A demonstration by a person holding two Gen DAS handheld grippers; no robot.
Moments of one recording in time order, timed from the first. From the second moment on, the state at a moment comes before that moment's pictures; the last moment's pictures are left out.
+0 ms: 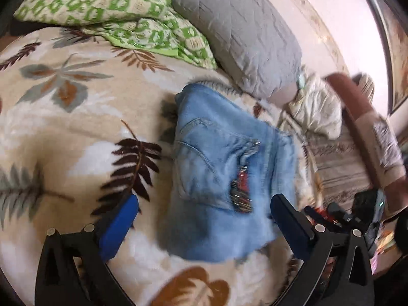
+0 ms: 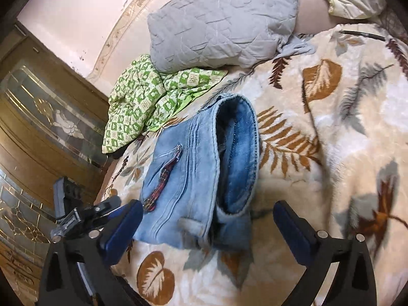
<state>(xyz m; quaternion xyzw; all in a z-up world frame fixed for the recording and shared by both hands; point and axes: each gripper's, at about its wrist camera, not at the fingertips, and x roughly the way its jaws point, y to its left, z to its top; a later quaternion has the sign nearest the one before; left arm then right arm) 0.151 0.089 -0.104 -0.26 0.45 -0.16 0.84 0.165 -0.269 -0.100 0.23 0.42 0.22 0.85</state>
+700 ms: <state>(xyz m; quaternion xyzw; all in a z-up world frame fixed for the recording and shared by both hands) 0.011 0.011 -0.023 0.01 0.30 0.02 0.95 0.033 -0.230 -0.020 0.06 0.36 0.03 0.93</state>
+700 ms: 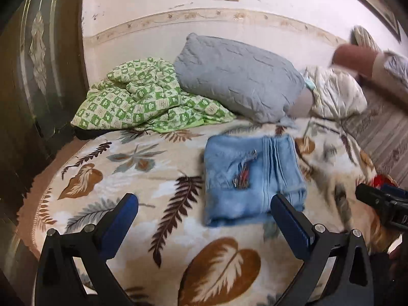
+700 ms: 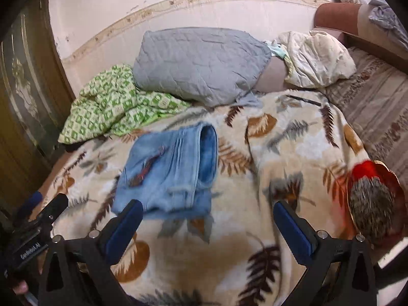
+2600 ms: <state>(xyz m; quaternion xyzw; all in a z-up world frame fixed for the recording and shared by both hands) -0.018 -0.007 -0.012 0.00 0.31 0.01 0.95 -0.010 -0.218 -0.019 0.00 0.34 -0.02 0.94</state>
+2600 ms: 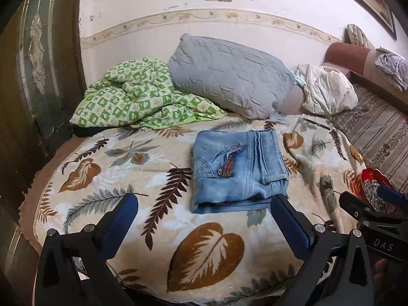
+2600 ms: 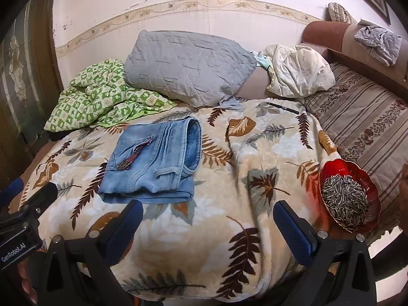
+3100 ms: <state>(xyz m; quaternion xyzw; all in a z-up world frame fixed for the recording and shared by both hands) -0.015 -0.003 -0.015 0.00 0.32 0.02 0.95 -0.008 -0.213 -0.020 0.00 0.34 -0.01 0.94</state>
